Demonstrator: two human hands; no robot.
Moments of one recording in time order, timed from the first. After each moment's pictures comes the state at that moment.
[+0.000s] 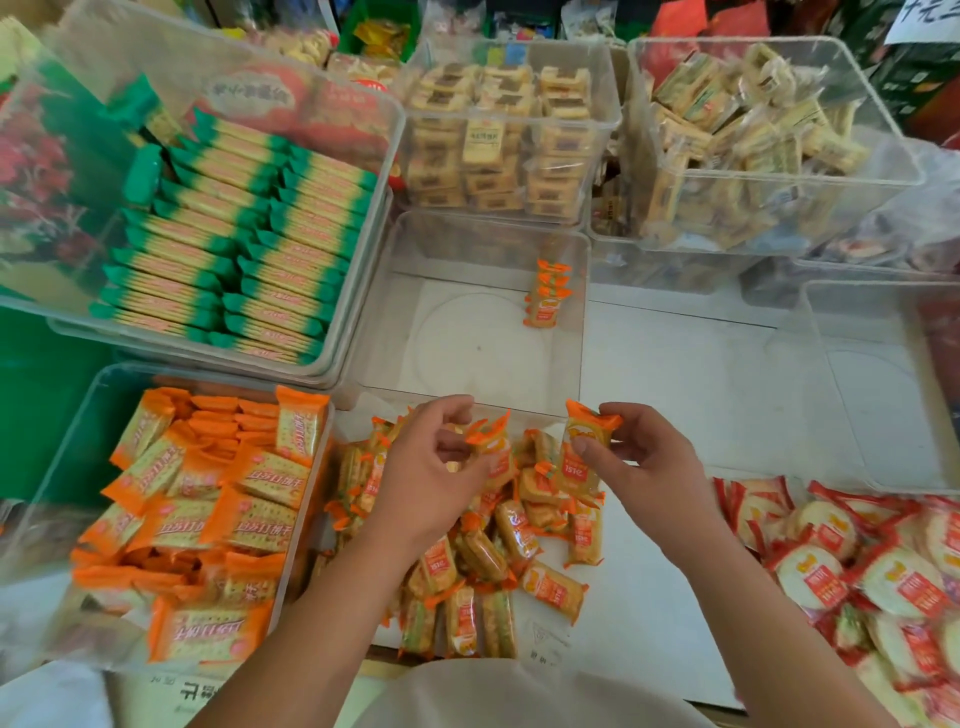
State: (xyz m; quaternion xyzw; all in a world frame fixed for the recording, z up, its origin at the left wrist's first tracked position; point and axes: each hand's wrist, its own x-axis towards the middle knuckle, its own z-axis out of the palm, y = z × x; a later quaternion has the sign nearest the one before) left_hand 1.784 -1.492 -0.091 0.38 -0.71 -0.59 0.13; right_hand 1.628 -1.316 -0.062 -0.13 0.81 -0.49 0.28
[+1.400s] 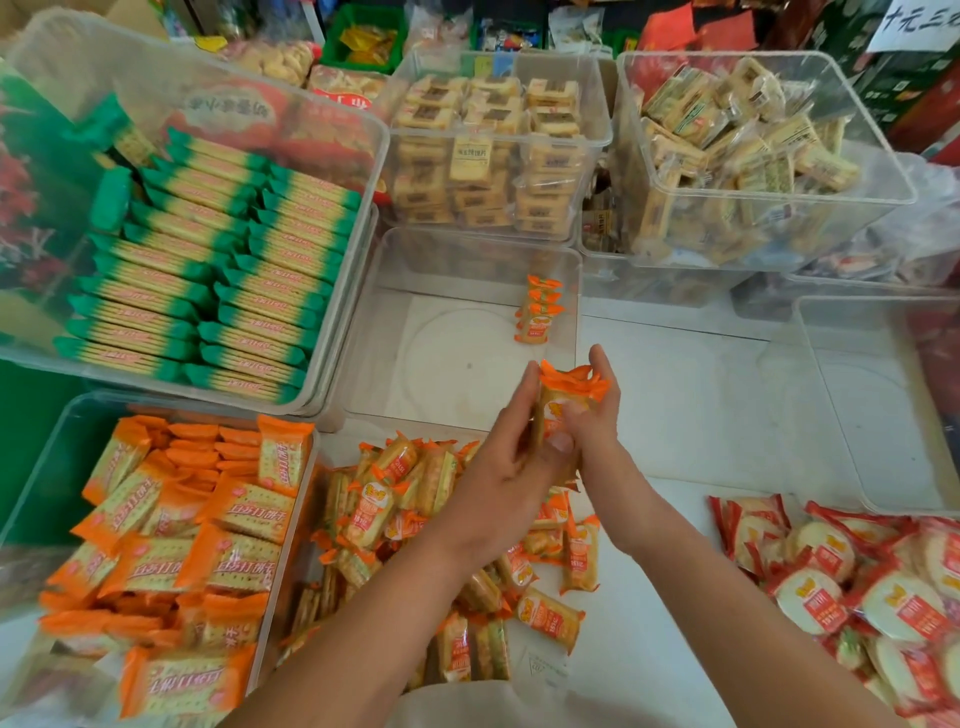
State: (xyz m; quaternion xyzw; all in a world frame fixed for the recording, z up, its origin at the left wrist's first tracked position) left_hand 1.724 -1.466 -0.051 0.23 -0.63 -0.74 0.05; right_hand 1.623 -1.372 -0.058 -0.18 0.67 -0.61 0.38
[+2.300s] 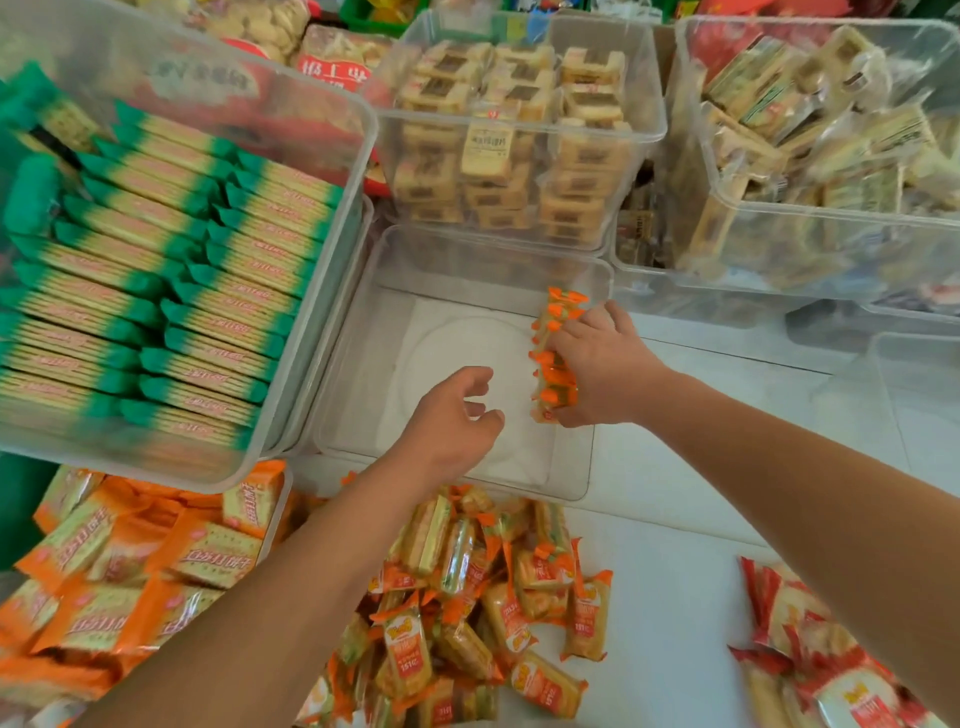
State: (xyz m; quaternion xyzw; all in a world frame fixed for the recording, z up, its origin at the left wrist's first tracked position) left_hand 1.654 -1.575 -0.138 0.40 -0.72 -0.57 -0.01; right_hand 1.450 -1.472 -0.134 -0.58 0.79 0.12 0.16
